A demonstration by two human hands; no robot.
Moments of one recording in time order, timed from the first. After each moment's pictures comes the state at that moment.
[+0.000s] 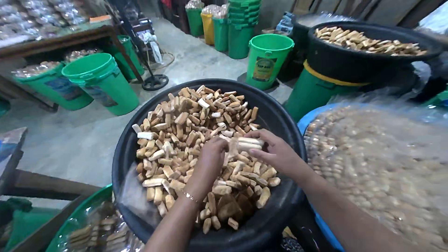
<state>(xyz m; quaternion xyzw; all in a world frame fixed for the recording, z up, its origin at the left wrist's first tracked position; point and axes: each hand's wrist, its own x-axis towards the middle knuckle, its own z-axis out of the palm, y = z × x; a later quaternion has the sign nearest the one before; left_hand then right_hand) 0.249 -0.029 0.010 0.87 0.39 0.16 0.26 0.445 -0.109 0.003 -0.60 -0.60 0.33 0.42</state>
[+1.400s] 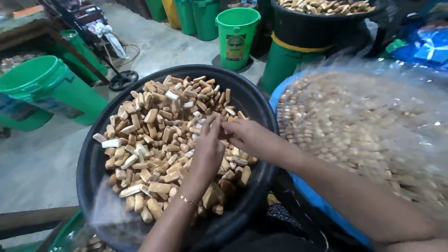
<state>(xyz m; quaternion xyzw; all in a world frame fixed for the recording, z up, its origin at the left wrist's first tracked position) 0.292 -0.057 -0.006 0.87 0.33 0.24 0.27 0.442 -0.121 0.026 -0.67 -0.69 0.20 0.19</state>
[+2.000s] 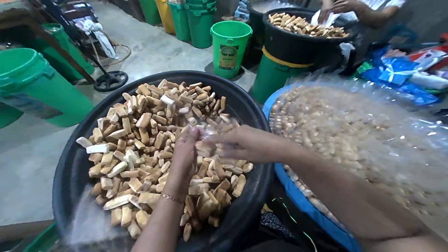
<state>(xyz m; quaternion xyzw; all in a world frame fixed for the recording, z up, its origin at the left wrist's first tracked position) 0.282 -0.027 -0.013 0.47 0.36 0.41 0.70 0.450 -0.114 0.066 -0.57 -0.73 0.33 0.19</state>
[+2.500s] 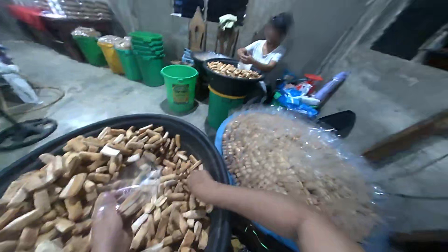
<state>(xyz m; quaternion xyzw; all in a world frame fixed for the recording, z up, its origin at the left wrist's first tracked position) 0.267 -0.006 -0.029 0.41 0.50 0.45 0.61 0.445 -0.079 -0.041 -0.76 -0.56 0.29 -0.13</state>
